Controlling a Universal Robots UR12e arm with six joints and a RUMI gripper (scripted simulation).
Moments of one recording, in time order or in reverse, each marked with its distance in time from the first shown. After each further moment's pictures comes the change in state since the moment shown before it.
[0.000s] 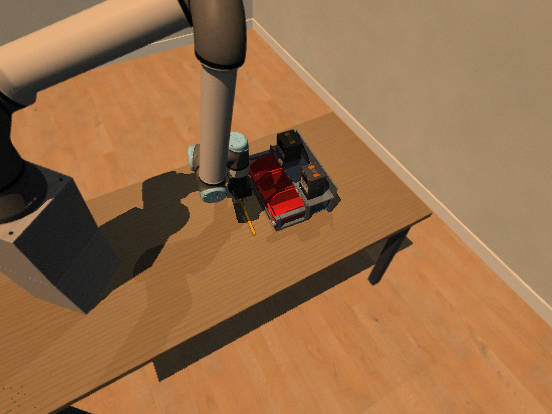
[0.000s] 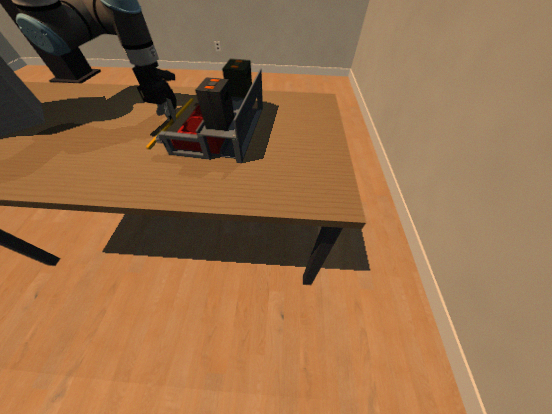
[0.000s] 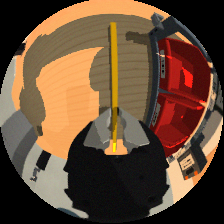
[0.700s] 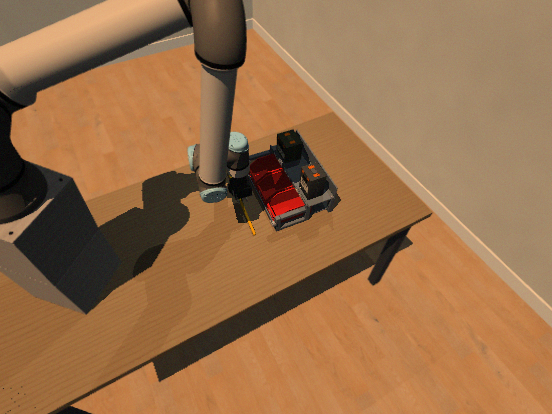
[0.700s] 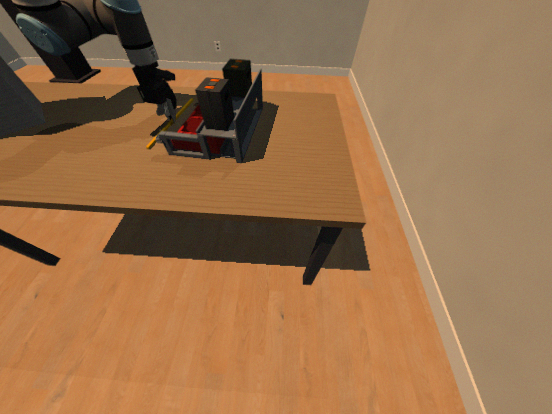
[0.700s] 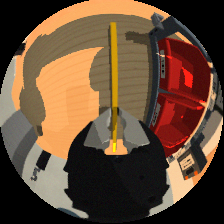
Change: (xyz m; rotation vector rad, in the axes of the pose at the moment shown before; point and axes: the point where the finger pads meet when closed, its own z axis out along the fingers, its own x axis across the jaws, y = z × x) arm 0.000 0.000 0.000 0.000 0.000 0.000
